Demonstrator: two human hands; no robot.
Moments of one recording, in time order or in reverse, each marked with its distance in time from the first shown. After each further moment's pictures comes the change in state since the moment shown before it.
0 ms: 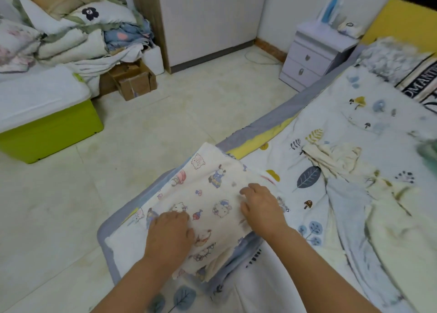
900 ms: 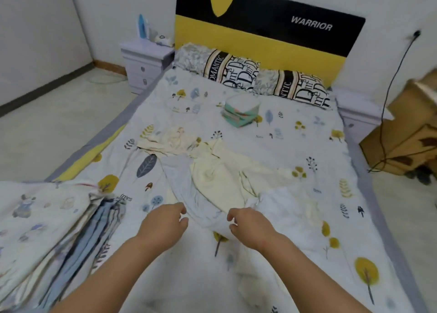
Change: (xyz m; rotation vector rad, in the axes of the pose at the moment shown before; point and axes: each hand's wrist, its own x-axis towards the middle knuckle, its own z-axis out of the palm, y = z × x) left_hand -0.117 0.361 0.019 -0.013 -0.170 0.599; right_hand -0.366 0.228 -0.090 0.197 -0.023 0.587
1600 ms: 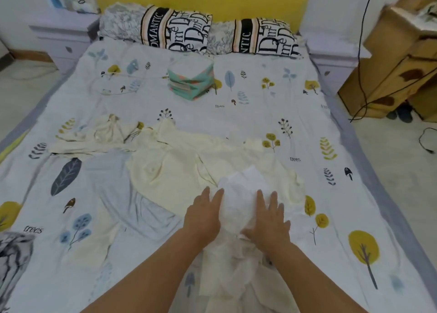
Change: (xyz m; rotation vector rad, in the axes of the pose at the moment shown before) left_hand 0.146 0.166 0.188 0.098 -0.229 0.227; right_hand 0.061 0.223 0.094 0.183 0.119 0.566
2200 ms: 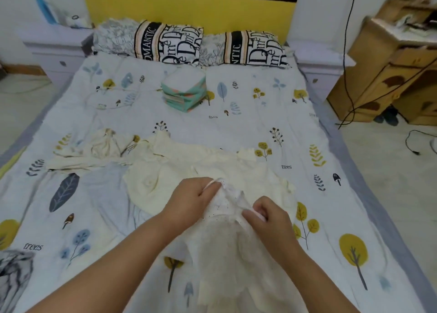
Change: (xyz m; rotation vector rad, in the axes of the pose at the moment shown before) left_hand -0.024 0.014 -0.104 -0.548 0.211 0.246; right_hand -0.047 -0.009 -0.070 0.786 0.273 -0.271
